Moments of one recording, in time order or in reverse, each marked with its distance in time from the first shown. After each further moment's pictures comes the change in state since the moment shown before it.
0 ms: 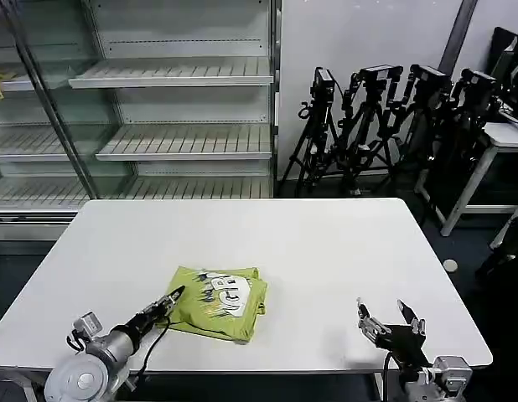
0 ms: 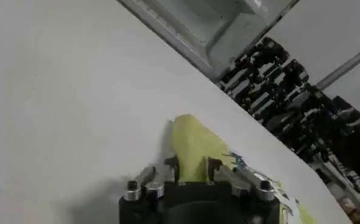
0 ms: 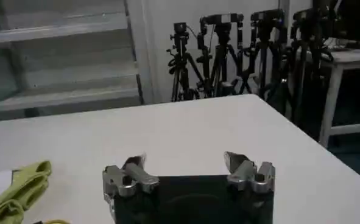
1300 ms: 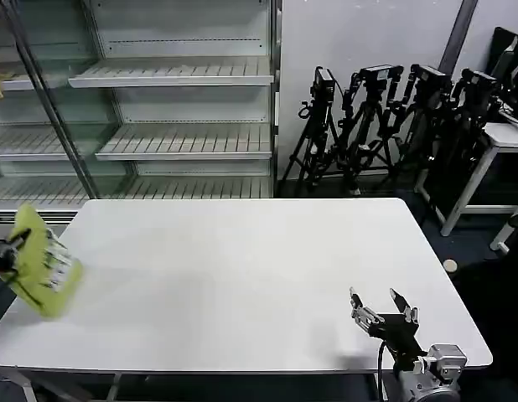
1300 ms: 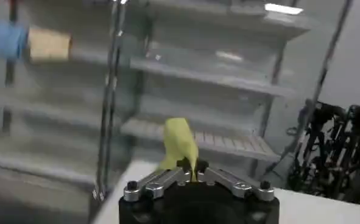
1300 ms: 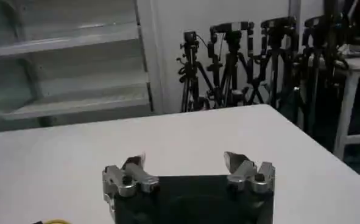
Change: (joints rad) left arm 0.136 0.323 -0.650 -0.029 0.255 0.006 0.228; right arm 0.079 -0.014 -0.041 -0.006 0.019 -0.012 0.006
